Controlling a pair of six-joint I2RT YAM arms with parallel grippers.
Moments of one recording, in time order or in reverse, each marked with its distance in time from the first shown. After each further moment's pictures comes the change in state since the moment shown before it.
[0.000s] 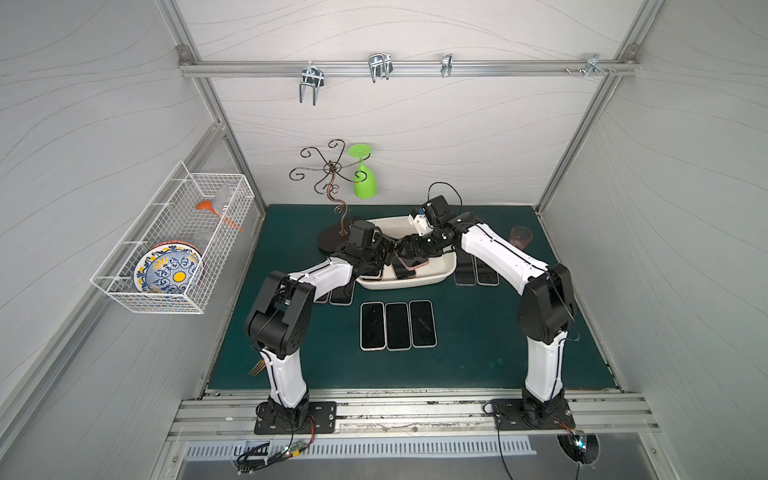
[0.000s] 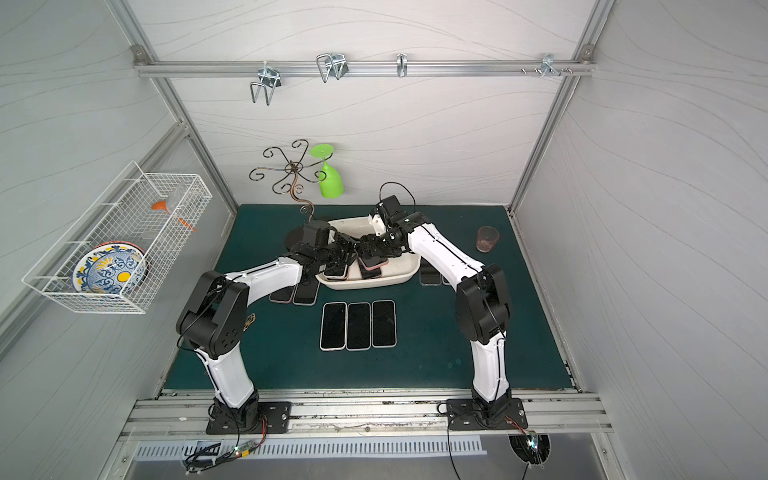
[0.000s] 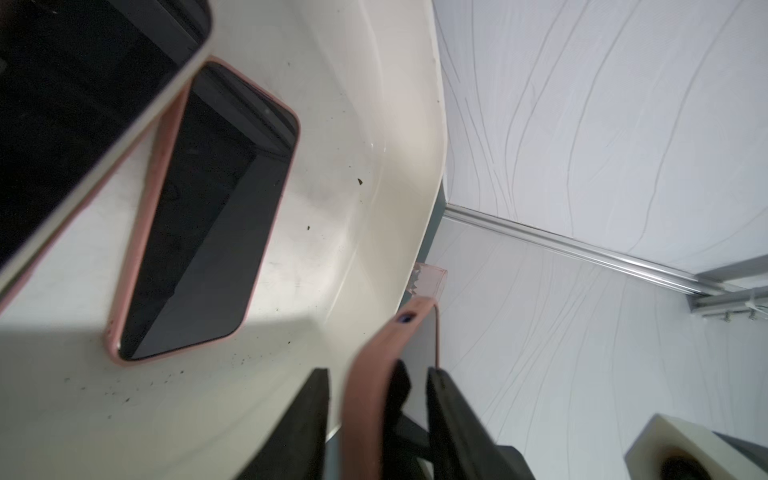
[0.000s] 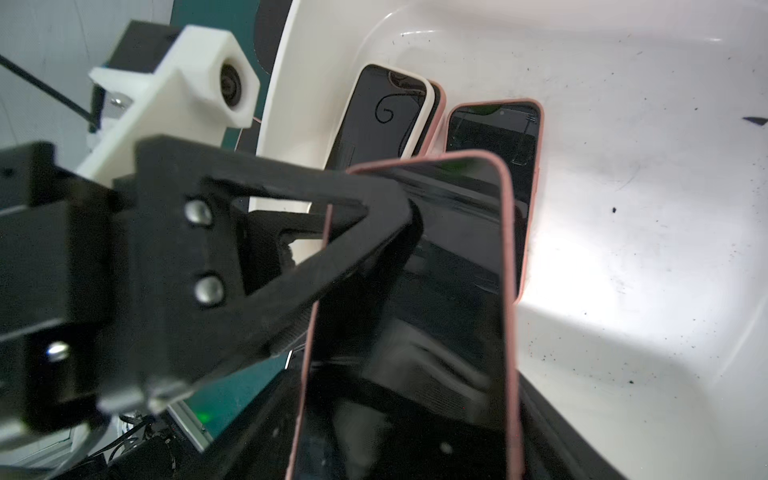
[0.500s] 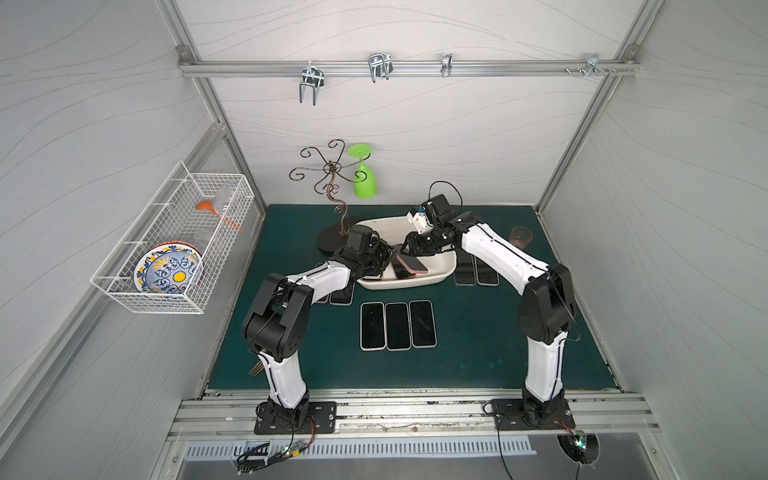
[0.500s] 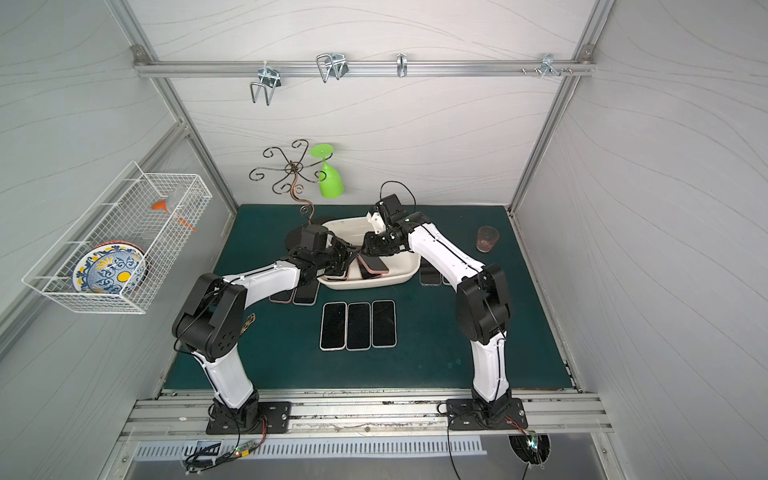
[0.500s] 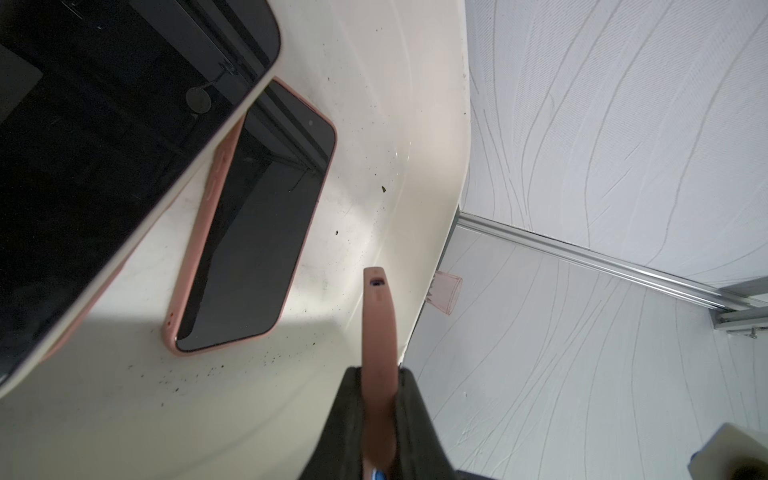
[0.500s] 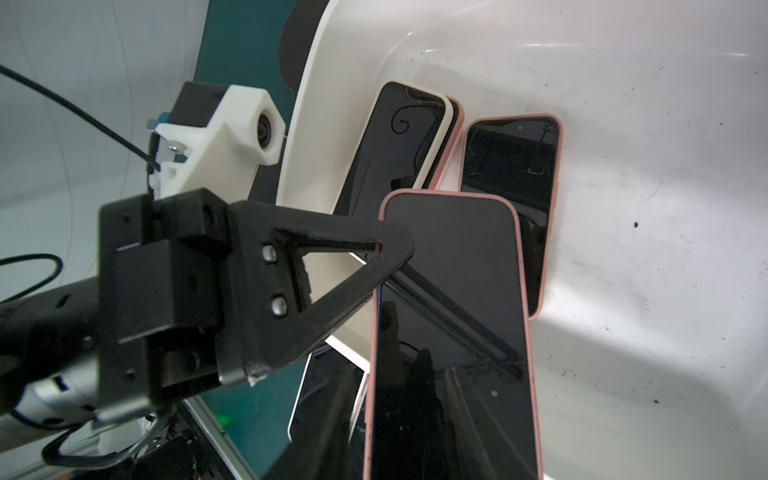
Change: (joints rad) left arm 0.003 -0.023 -0.050 0.003 -0.023 -0.002; right arm -0.008 0.000 0.000 0.032 -0.041 0.024
